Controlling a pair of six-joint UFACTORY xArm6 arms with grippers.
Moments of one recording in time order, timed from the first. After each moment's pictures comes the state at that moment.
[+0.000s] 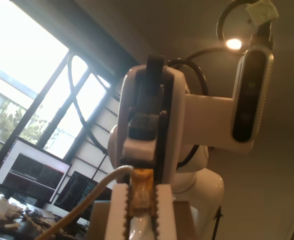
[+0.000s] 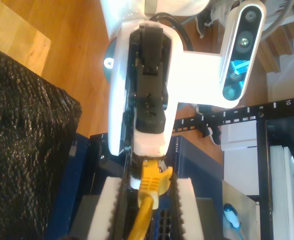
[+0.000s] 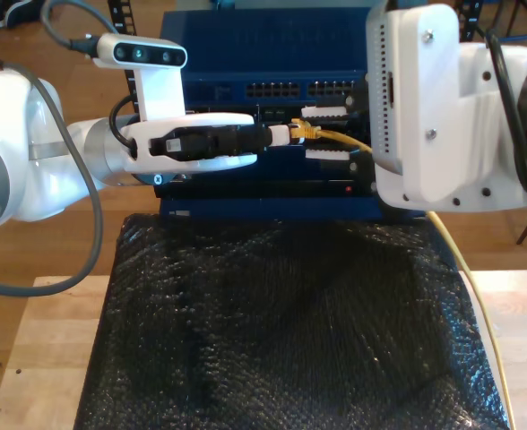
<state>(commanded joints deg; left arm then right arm) 4.8 5.0 -57.0 -92.8 132.8 -276.0 32.3 -53.8 -37.6 29.8 34.7 -101.5</state>
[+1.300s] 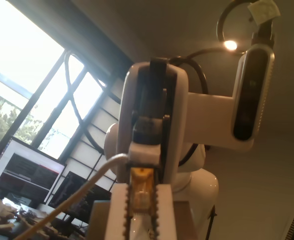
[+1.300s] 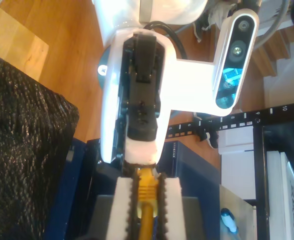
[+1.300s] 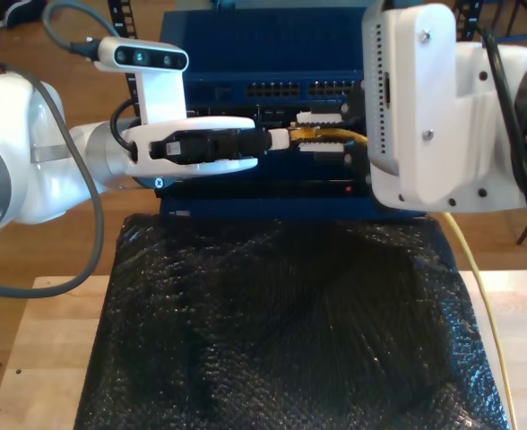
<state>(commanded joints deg) 4.6 5.0 -56.6 -92.7 133.4 -276.1 33.2 -53.8 -37.6 29.8 33.9 -101.3</state>
